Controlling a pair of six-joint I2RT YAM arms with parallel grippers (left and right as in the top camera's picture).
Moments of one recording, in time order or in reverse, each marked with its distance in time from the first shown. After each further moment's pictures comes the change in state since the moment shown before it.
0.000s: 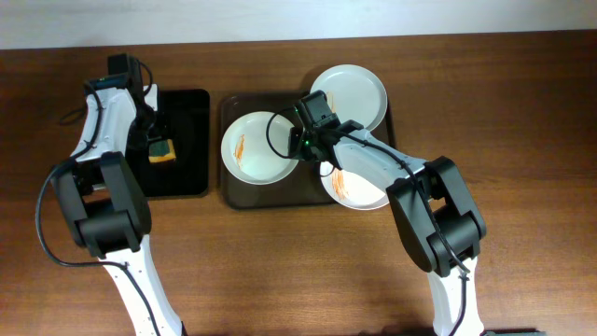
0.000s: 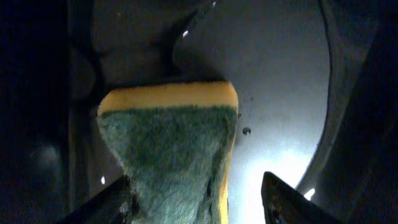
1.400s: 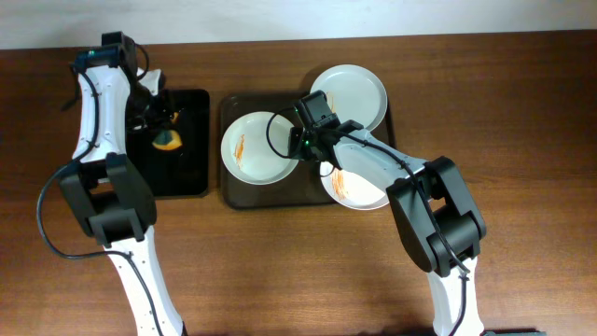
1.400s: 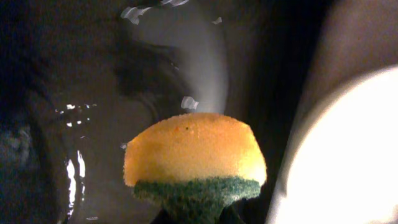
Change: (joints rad) left arm -0.015 0.110 0.386 -0.395 0.180 0.075; right arm 0.000 0.000 0.001 -0.005 0.000 0.014
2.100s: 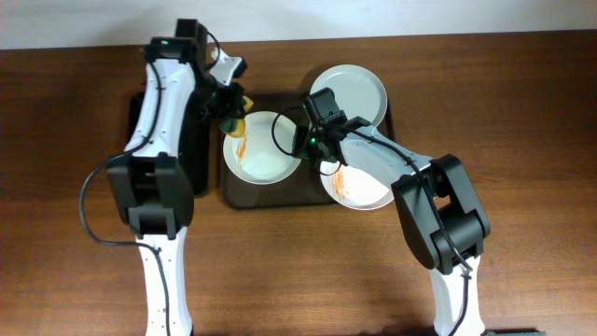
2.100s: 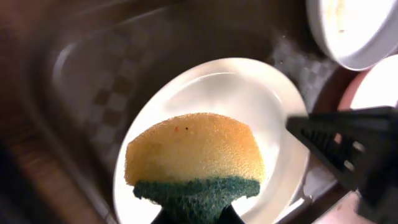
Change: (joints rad) left arm -0.245 0.042 0.042 0.080 0.206 0.146; right arm -0.039 0.000 0.002 -0.028 -0.092 0.035
